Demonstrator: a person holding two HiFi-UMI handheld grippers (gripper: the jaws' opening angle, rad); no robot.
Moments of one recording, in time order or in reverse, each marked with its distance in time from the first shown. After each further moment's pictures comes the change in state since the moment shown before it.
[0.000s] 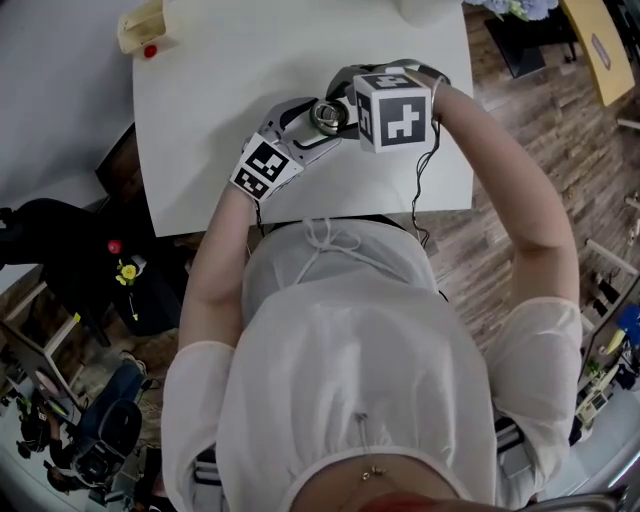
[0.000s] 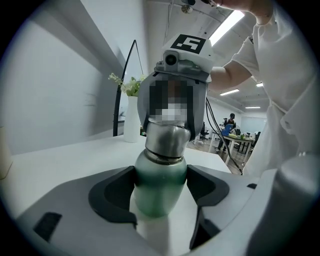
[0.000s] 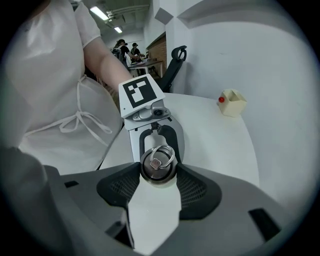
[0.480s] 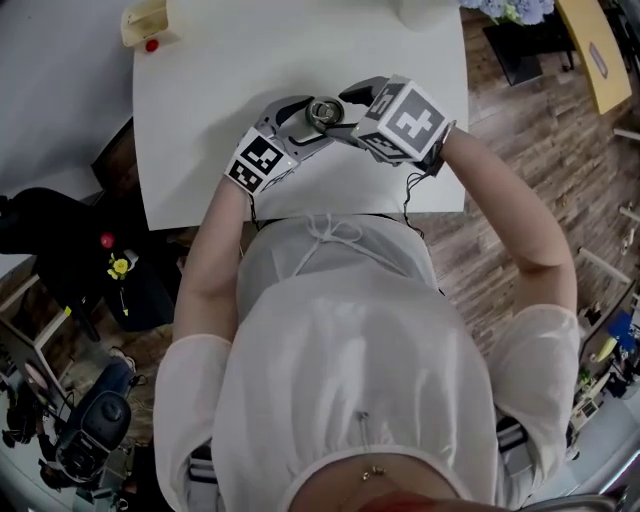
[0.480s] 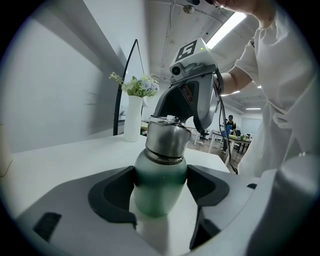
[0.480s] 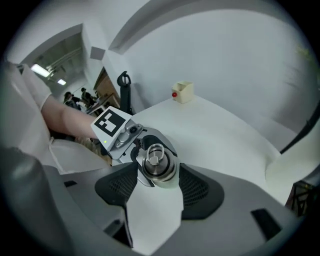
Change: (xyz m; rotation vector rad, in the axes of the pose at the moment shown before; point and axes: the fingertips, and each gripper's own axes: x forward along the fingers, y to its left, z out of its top) left arm 0.001 -0.003 0.001 -0.023 0.010 -0.003; right arm -0.013 -0.004 -0.009 0.665 -0.232 -0.125
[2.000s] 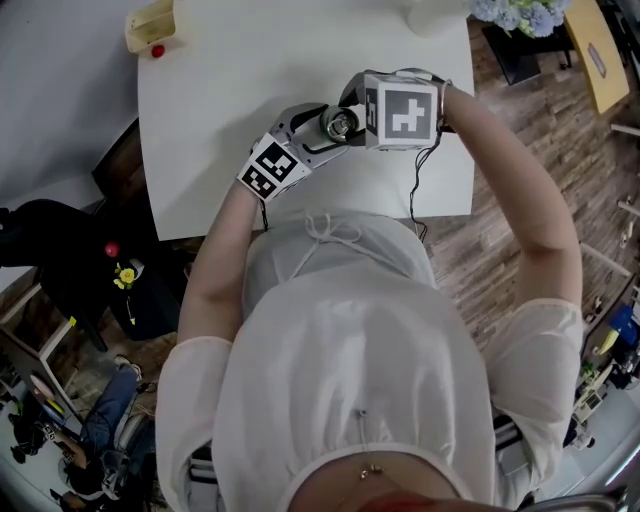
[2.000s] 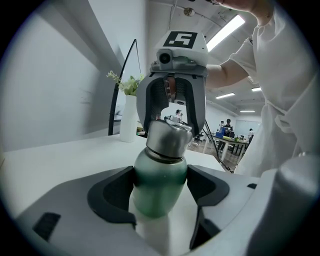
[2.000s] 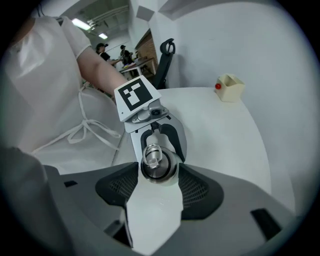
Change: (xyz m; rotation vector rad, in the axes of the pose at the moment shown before) left arm -0.003 0.003 -0.006 0.015 -0.007 -0.061; right arm 0.012 0.007 -0.004 -0.494 0.354 0.172
